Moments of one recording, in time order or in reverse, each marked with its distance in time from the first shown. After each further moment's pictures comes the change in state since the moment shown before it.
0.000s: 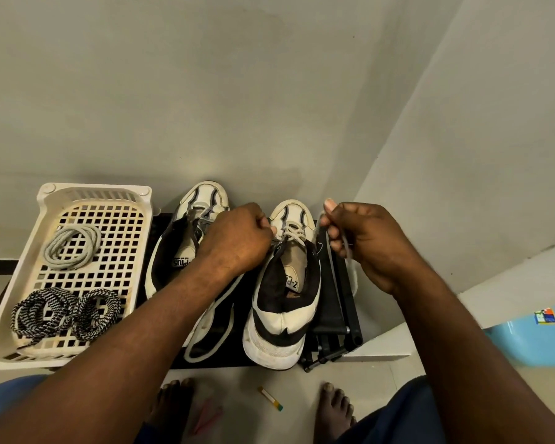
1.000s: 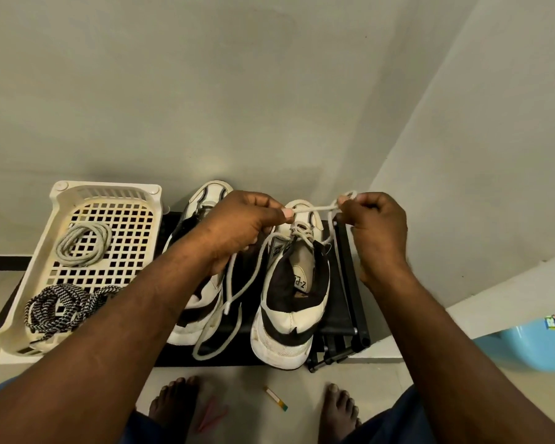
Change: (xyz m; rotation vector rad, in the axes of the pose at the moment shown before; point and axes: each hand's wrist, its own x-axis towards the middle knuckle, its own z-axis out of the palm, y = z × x) left_hand -0.017 0.017 -0.041 -0.600 -0.224 -0.097; right_hand 0.023 0.017 0.021 0.088 0.559 -0.057
